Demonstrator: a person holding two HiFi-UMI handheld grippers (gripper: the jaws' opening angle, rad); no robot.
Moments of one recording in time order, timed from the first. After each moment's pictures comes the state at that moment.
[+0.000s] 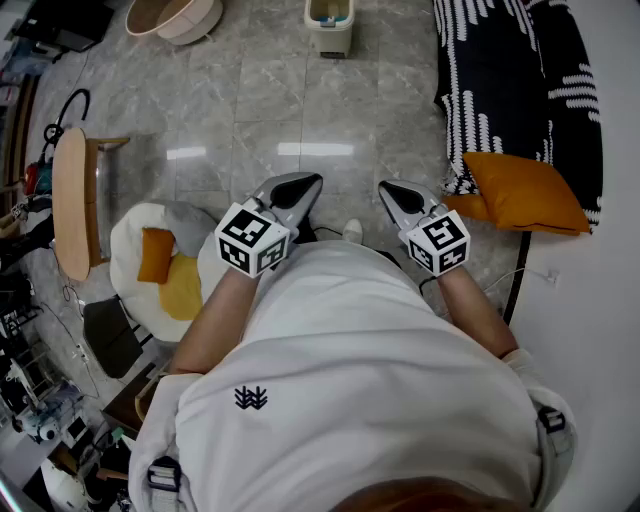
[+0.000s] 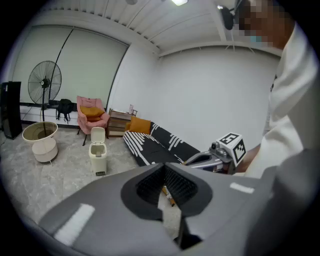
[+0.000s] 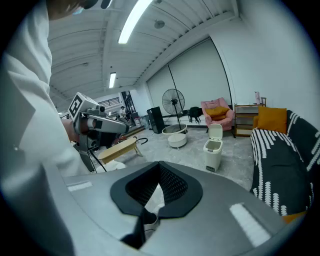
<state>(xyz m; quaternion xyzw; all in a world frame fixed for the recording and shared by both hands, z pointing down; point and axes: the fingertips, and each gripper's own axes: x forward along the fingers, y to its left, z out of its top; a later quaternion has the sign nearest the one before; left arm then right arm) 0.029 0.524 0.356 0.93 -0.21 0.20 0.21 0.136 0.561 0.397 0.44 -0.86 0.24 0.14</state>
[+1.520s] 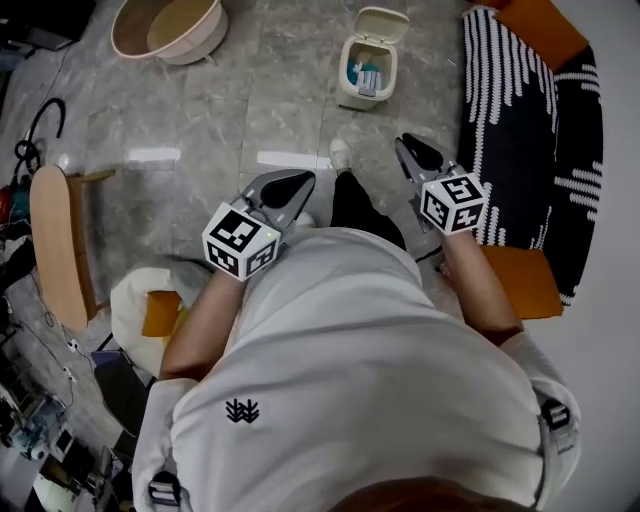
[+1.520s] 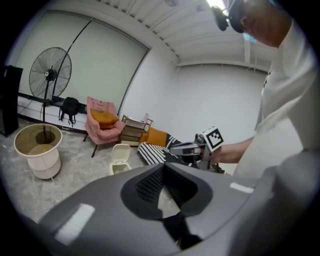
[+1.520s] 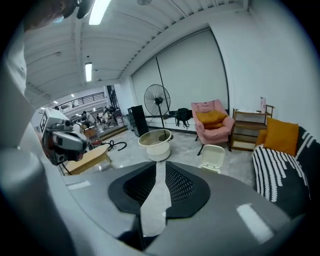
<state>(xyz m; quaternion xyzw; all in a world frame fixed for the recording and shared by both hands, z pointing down) -0.084 0.086 0.375 0.94 -0.22 0.14 0.23 0.092 0.041 0.405 0.50 -0.82 0.23 0.17</state>
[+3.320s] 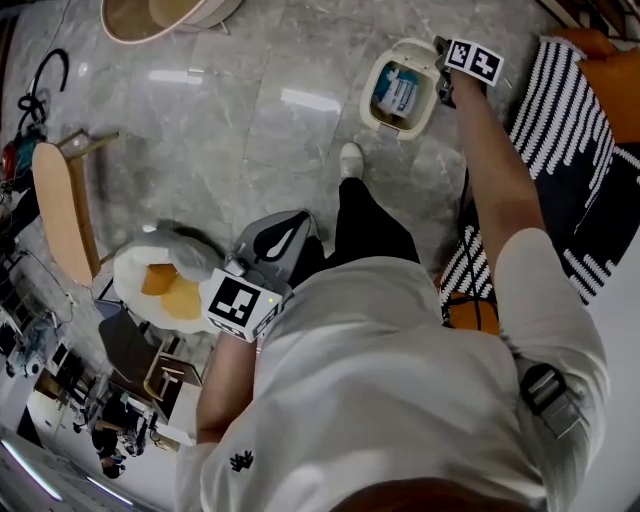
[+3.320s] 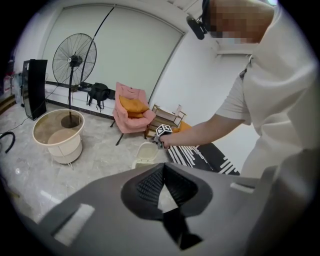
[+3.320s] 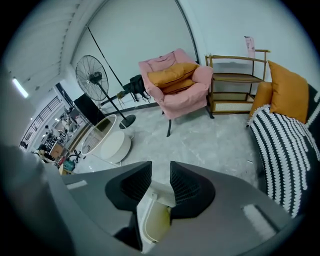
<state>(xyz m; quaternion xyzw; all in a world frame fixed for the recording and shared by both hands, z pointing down) -0.022 -0.140 0.431 0.85 -0.36 0.21 0.31 0.265 -0.478 0.722 0.56 -0.67 0.44 0.23</state>
